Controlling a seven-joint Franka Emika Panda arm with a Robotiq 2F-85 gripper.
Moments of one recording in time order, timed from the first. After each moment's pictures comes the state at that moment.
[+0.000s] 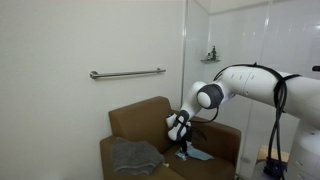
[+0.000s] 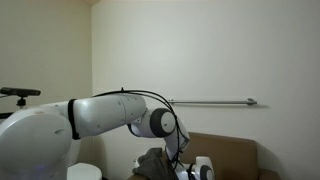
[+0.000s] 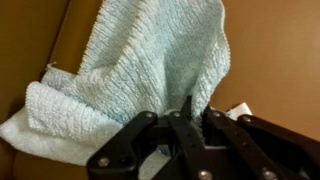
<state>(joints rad) -0.19 1.43 -0.18 -1.21 -0.21 2.38 -0.45</state>
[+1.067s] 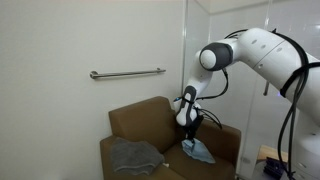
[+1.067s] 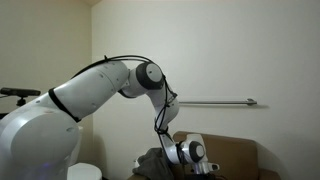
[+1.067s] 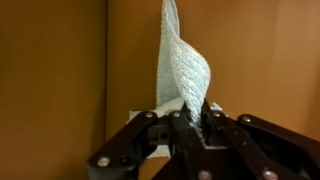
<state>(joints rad) -0.06 0.90 -0.29 -1.91 -0.21 2.60 -0.14</state>
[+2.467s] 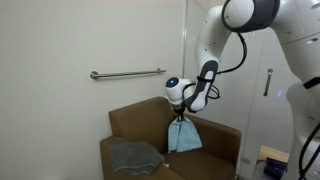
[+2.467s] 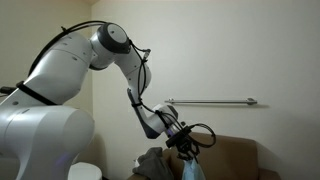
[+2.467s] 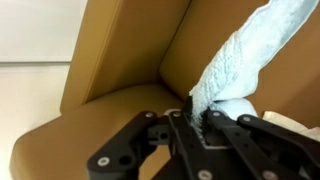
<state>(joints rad) 0.48 0.46 -0.67 -2.26 -0.93 2.75 0.22</state>
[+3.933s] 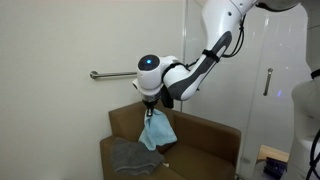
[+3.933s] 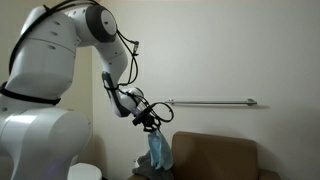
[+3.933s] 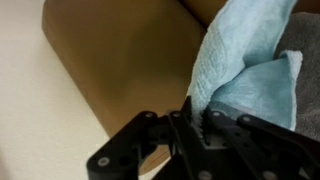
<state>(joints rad) 0.30 0.16 -0.02 -2.24 -1.16 2.46 0.51</state>
